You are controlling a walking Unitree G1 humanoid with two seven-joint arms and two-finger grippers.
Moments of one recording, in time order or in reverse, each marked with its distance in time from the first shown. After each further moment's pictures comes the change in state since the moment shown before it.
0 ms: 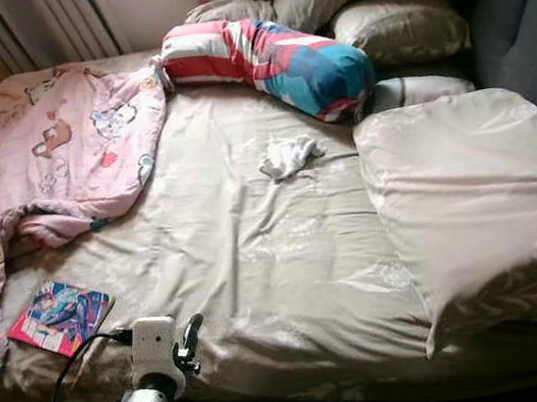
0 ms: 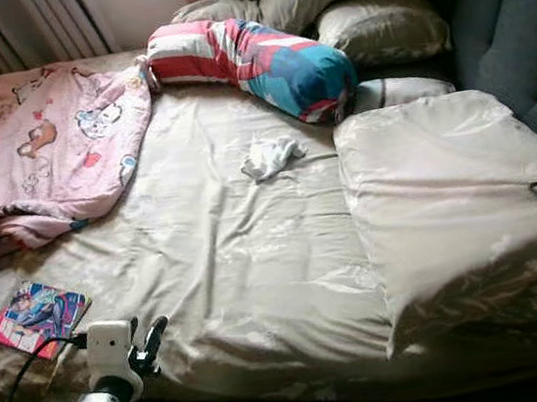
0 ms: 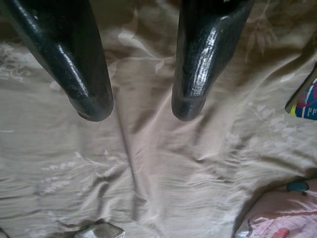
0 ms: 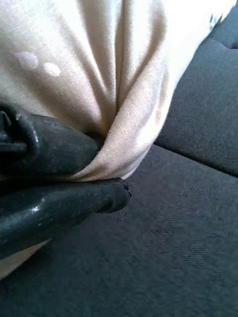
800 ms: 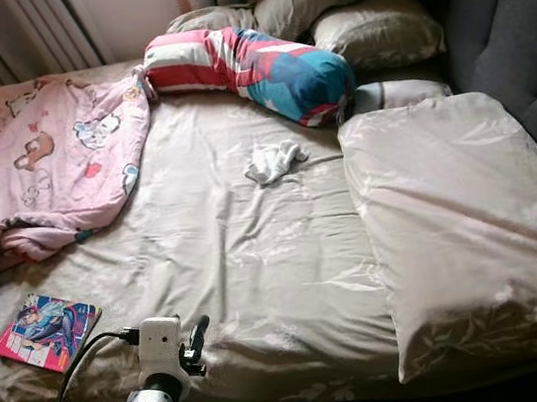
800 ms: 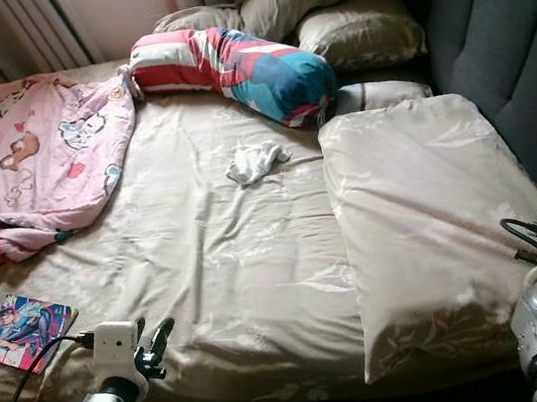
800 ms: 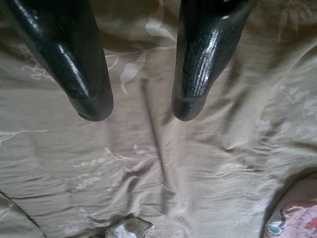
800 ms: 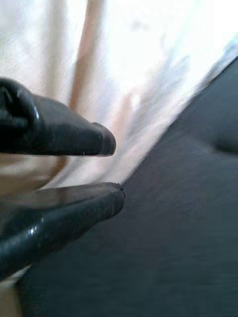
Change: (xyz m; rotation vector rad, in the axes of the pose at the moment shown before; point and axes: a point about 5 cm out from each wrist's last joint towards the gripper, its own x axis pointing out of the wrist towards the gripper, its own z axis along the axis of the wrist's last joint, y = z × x) left arm 0.001 -0.007 -0.001 0.000 0.004 -0.033; right arm -0.033 0.041 -0.046 0.074 0.066 0.120
